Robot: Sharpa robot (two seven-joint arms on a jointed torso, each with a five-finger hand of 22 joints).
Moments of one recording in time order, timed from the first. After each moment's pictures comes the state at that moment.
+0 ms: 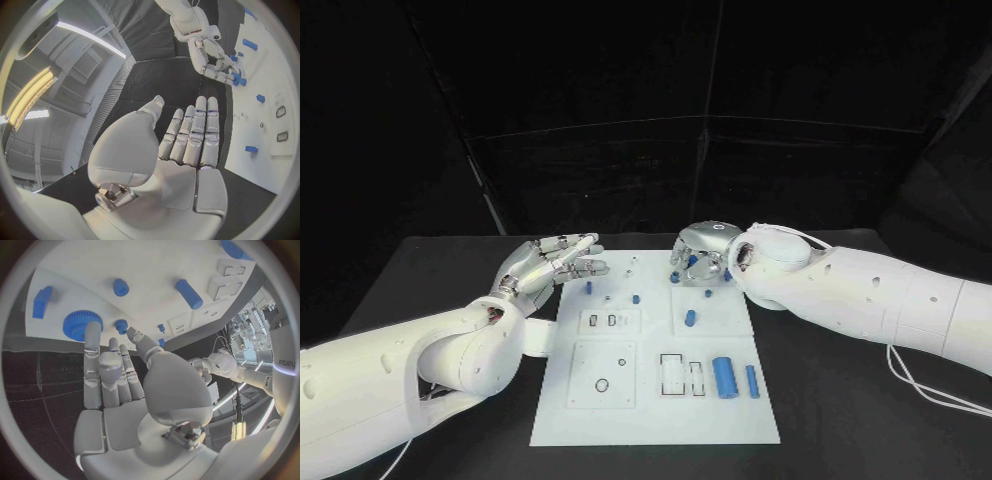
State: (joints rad) left arm 1.22 -0.89 -0.14 1.64 0.11 -0.33 0.56; left_hand 1.28 -0.02 0.19 0.12 0.05 0.85 0.21 0.13 0.07 0.92 0.19 0.14 0.06 1.03 0.14 0.23 0.14 0.18 0.88 0.25 0.30 0.14; right arm 1.26 -0.62 -0.02 1.24 -1.63 -0.18 -0.05; right_hand 1.23 -0.03 0.26 -0.27 0.25 0.99 0.15 0.07 0.07 1.18 0.09 0.07 0.07 1.46 0.00 1.12 0.83 0.16 1.17 0.08 0.79 0.41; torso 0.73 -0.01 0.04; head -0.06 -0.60
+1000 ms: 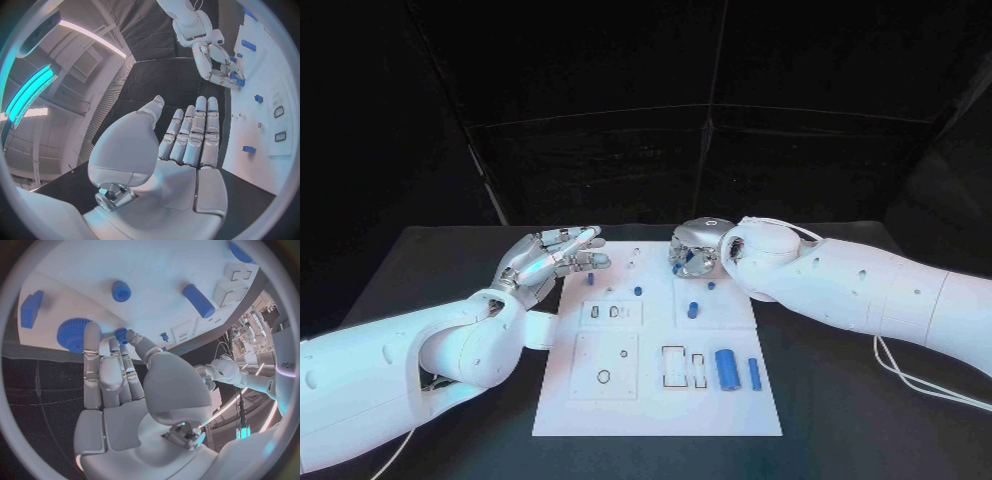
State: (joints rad) left arm 1.23 -0.89 -0.14 1.64 0.11 -0.32 0.56; left_hand 1.28 -0.02 0.19 0.11 0.05 0.85 0.21 0.12 0.07 0.93 0.19 0.14 0.06 1.03 0.14 0.22 0.14 0.18 0.88 0.25 0.30 0.13; right arm 1.26 -0.56 -0.02 1.18 -1.66 -0.11 -0.07; right_hand 1.24 -0.01 0.31 -0.25 0.23 1.01 0.15 0.07 0.07 1.19 0.08 0.07 0.07 1.46 0.00 1.25 0.98 0.16 1.17 0.08 0.85 0.44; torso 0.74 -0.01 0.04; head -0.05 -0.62
